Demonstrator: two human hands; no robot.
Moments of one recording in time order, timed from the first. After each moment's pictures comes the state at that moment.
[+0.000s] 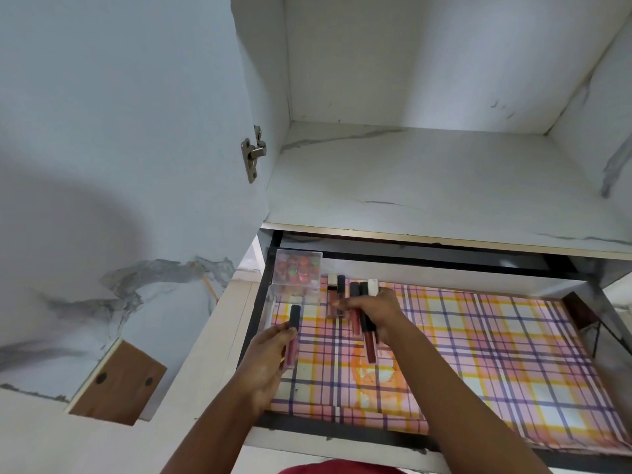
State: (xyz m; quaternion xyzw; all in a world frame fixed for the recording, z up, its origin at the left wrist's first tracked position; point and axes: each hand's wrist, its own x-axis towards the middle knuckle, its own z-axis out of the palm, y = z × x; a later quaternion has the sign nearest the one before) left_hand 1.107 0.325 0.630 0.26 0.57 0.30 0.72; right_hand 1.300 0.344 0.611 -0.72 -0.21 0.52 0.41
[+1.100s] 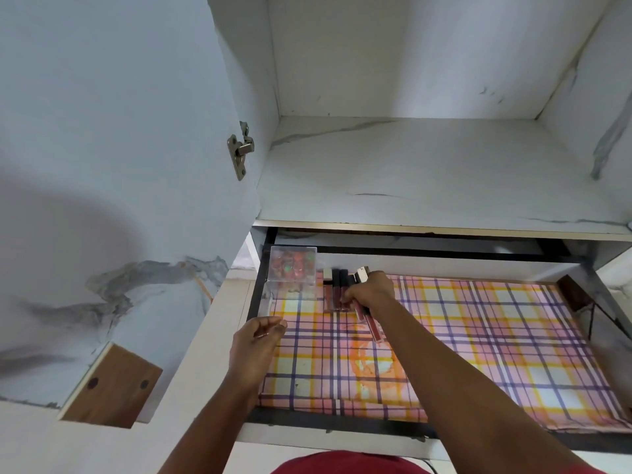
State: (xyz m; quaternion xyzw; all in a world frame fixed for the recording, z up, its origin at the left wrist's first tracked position) left_hand 1.093 0.328 0.610 0.47 0.64 0.28 0.54; right_hand 1.313 0.376 0.582 -0.83 -0.28 0.40 0.27
